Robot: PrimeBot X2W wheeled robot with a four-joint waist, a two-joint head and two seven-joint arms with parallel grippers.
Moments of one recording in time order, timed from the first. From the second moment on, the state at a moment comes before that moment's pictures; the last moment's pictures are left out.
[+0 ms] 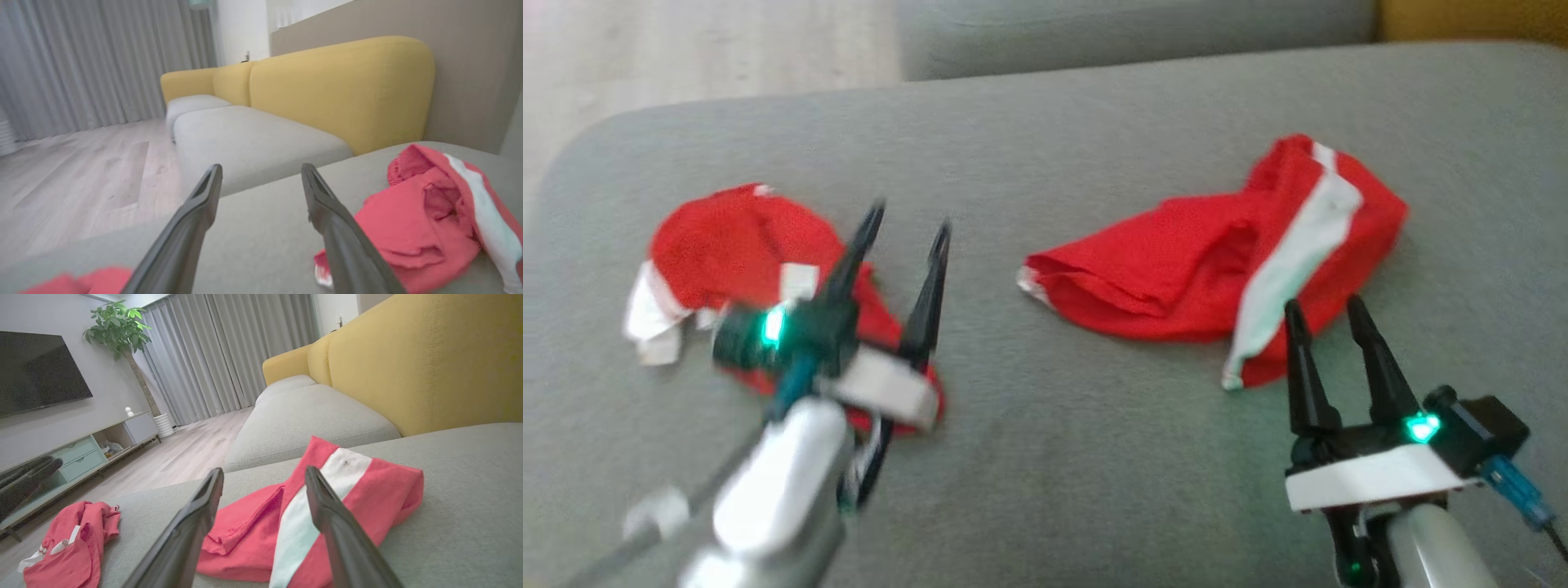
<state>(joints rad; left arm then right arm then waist) -0.52 0.24 -0.62 0.44 -0.41 0.08 -0.25 -0.03 -0.05 0.14 0.13 0.30 0.12 -0.25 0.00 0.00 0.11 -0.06</state>
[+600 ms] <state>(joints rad) -0.14 0.18 -0.46 0.22 -0.29 0.12 -0.25 0.03 -0.05 0.09 0.16 0.28 0.12 -0.25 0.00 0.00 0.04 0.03</state>
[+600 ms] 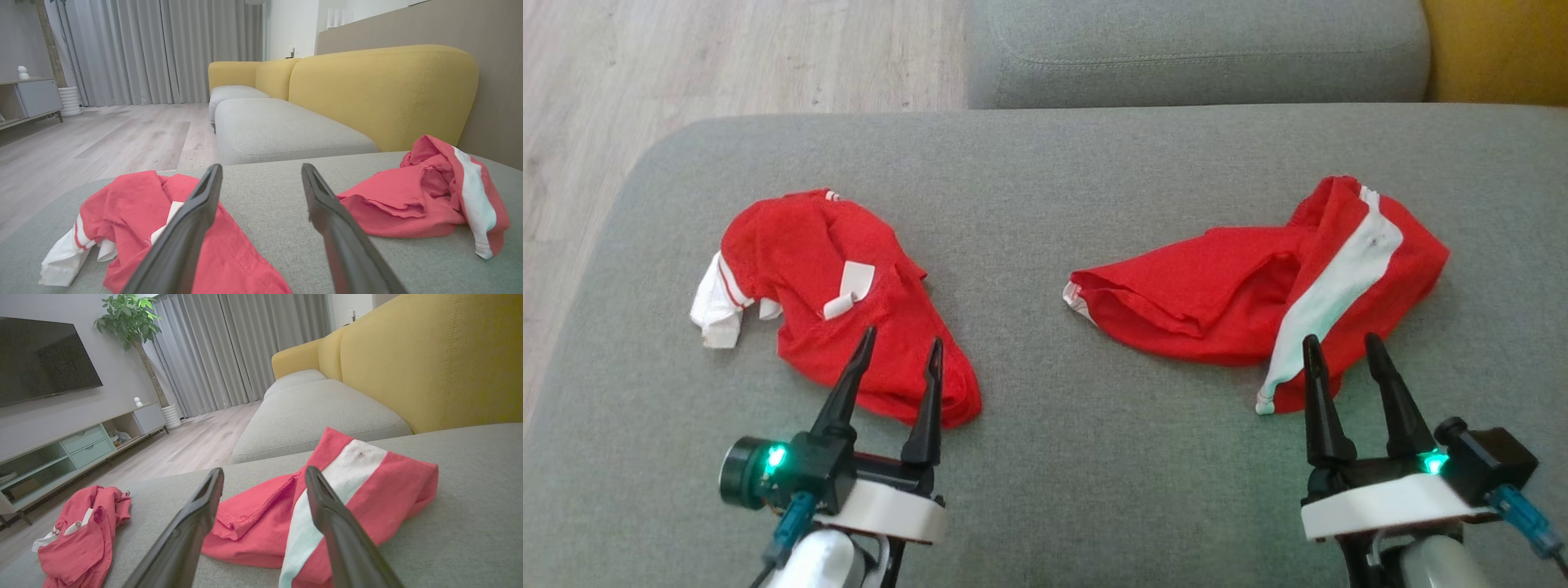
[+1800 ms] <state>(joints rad) -0.23 0.07 -0.36 0.28 -0.19 -0.01 -0.25 -0.63 -0.05 -0.33 1.08 0.13 0.12 -0.24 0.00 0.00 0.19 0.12</state>
